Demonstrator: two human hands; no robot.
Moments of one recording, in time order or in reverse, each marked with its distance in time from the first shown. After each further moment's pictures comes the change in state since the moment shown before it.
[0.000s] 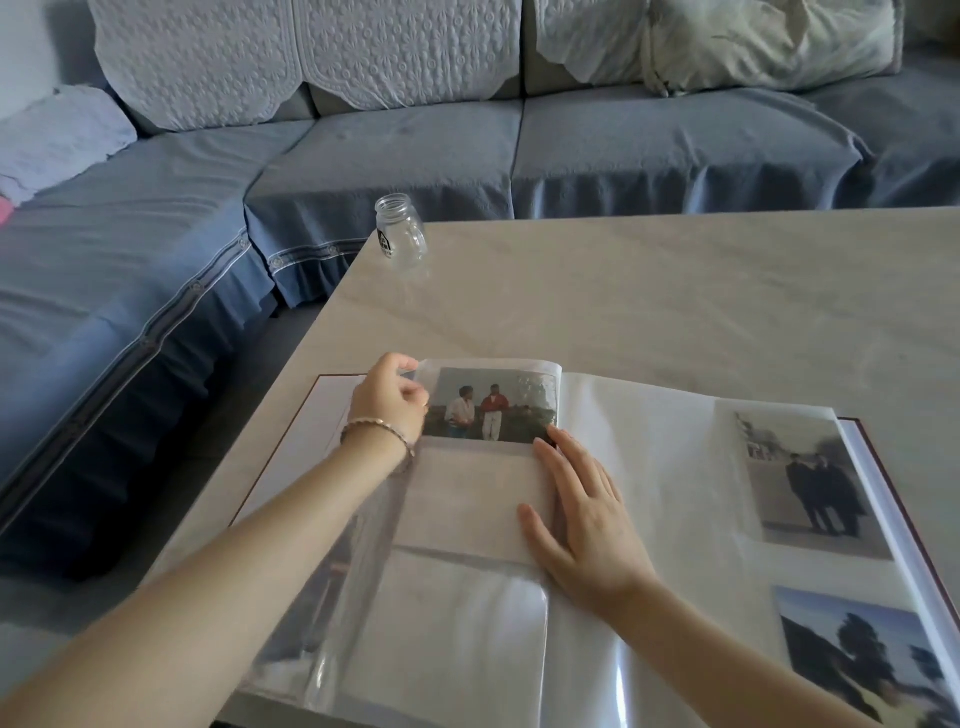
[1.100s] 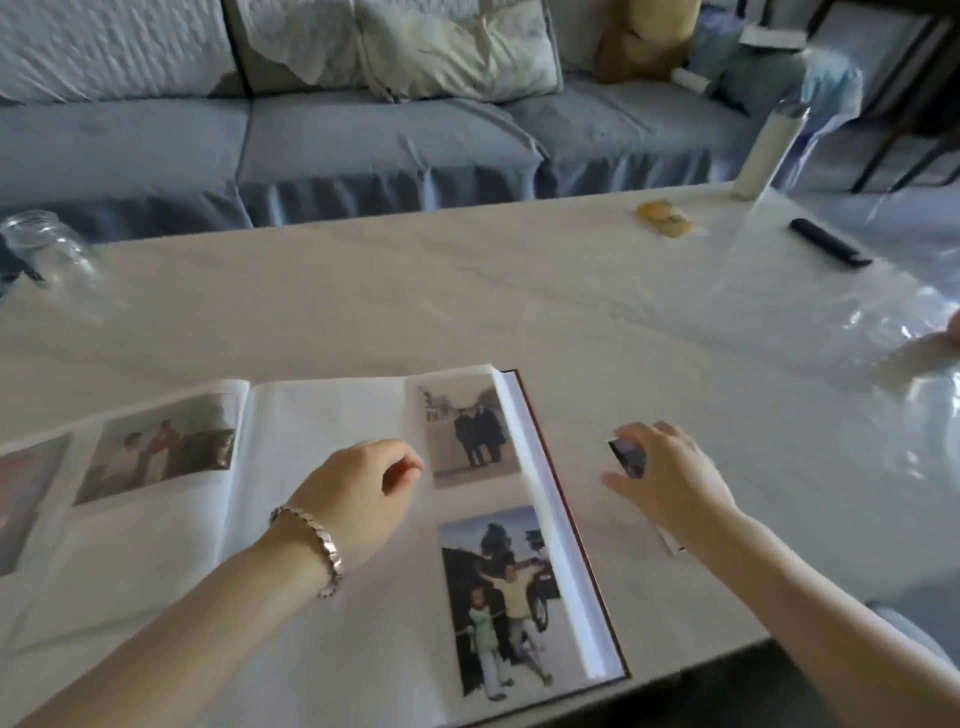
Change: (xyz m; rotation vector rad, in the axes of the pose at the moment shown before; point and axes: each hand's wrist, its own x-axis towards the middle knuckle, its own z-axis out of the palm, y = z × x) left_hand -0.148 0.141 0.102 0.165 -0.539 0.536; right_hand -0.116 0.127 -0.247 -0.458 -0.122 0.862
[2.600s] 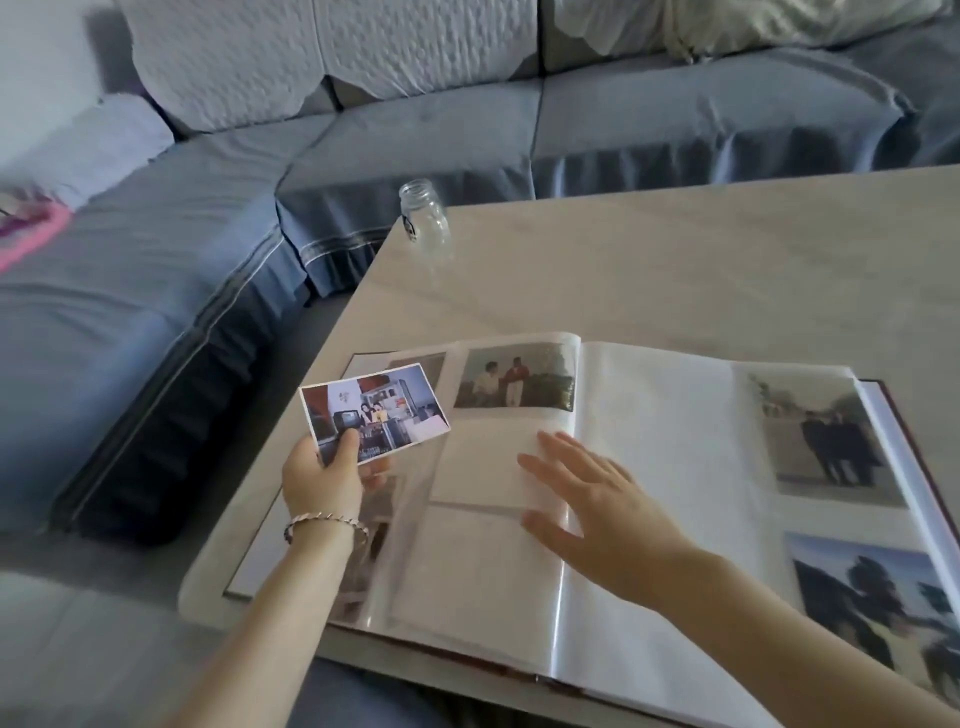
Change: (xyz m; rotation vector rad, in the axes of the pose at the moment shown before) left_hand -0.114 -0.207 -0.089 -0.723 1.008 -0.674; right_hand -0.073 -0.252 0.101 0.106 -0.235 -0.943
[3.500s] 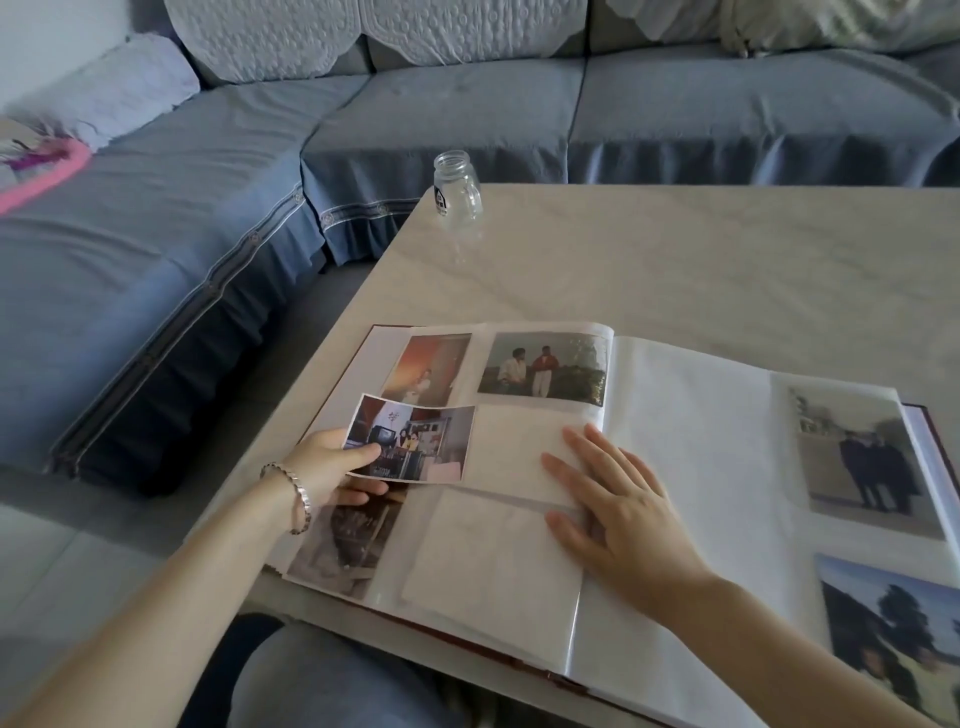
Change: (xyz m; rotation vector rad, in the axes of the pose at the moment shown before) left_hand 0.032 -0.008 -0.038 0.269 -0.525 -0.366; right_hand 0.004 0.015 0.036 -0.075 0.246 -0.087
